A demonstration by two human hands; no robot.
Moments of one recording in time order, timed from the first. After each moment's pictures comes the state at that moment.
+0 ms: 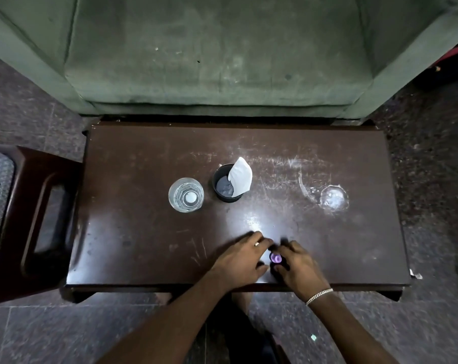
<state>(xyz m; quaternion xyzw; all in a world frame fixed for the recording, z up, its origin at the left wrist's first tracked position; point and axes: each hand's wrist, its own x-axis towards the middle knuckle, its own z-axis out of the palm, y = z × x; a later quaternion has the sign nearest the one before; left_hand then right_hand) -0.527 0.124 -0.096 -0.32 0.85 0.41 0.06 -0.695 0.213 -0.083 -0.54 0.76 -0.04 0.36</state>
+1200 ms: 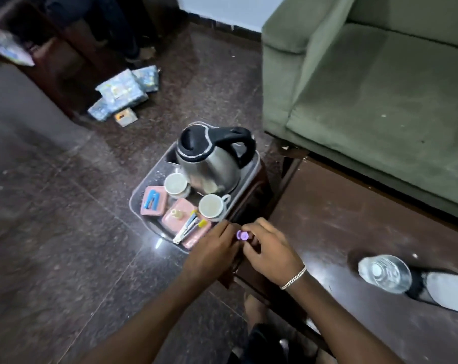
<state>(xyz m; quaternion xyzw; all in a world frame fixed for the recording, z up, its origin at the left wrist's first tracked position) -0.087 0.038 0.039 -0.66 0.70 0.23 -0.15 -0.257 -0.008 0.048 -0.76 0.46 -0.18 0.43</state>
